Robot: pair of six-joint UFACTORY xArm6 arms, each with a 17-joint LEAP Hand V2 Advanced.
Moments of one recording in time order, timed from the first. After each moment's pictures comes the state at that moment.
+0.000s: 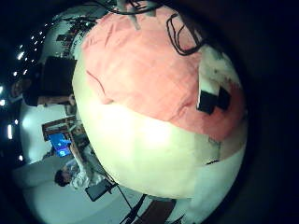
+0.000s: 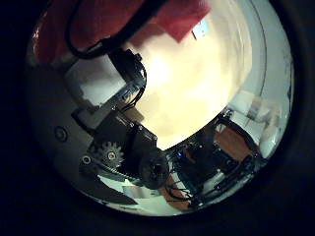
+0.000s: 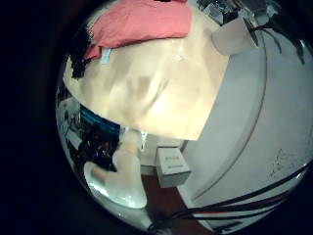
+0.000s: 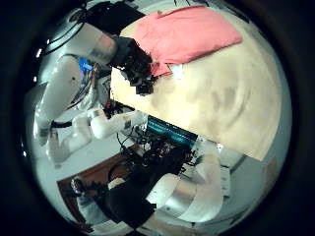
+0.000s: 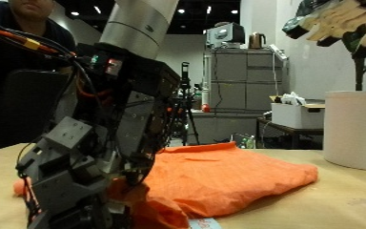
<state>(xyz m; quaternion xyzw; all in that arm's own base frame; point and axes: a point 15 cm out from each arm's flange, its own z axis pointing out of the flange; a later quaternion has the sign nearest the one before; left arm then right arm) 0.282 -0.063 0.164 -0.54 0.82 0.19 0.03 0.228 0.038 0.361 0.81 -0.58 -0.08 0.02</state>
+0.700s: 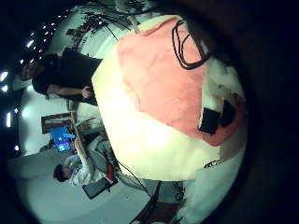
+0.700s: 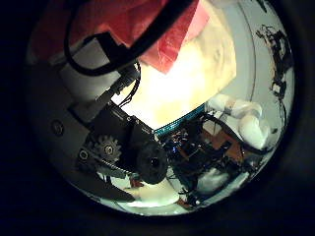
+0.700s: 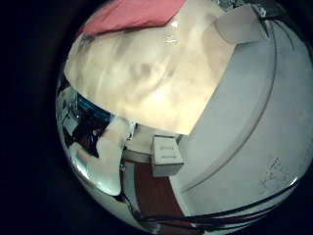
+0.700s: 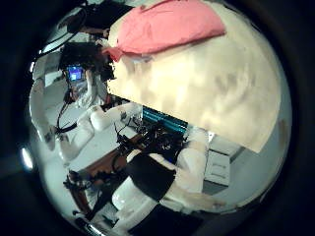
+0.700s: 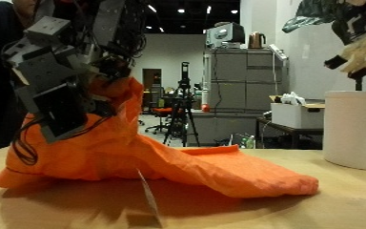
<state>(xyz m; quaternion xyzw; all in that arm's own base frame) 0.318 -0.028 0.299 -0.57 0.81 0.13 0.06 0.249 -0.013 0.315 0.82 -0.54 -0.17 0.08</state>
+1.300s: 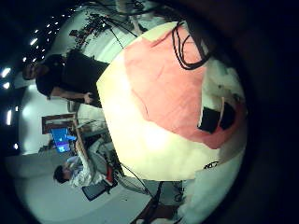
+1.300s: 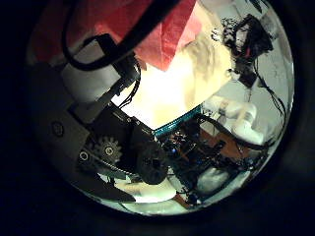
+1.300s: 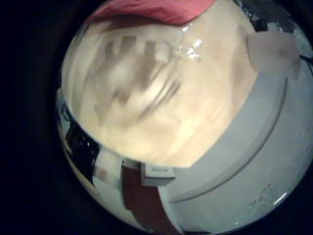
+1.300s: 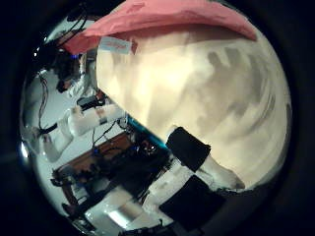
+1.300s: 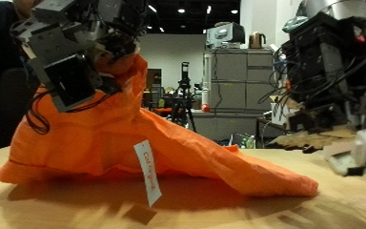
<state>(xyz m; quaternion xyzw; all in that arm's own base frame) 0.325 -0.030 0.328 -0.57 0.81 0.12 0.07 0.335 0.042 0.190 0.86 -0.50 -0.06 0.04</state>
